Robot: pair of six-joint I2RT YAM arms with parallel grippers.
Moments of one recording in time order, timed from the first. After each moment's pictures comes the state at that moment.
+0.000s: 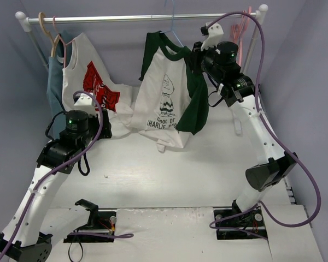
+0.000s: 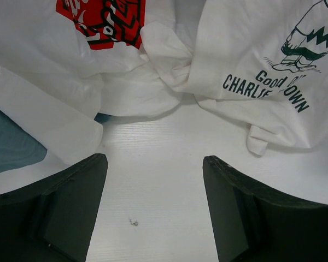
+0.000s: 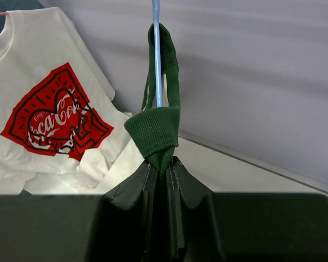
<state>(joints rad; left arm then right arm) -0.37 0.92 1.20 -0.75 -0.26 -0.24 0.41 1.68 1.98 -0.37 -0.11 0.08</state>
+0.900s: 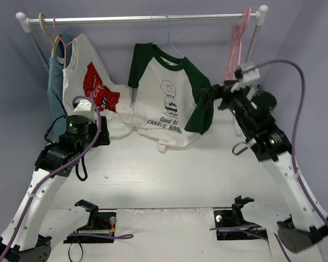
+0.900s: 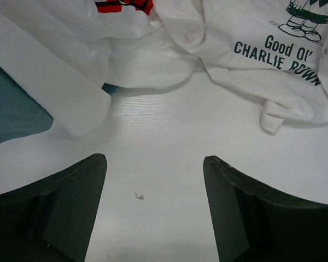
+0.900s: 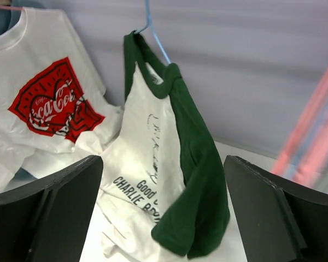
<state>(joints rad) -0.37 0.90 1.19 -0.87 -0.27 -0.27 0.42 1.16 1.40 -0.23 -0.02 0.05</state>
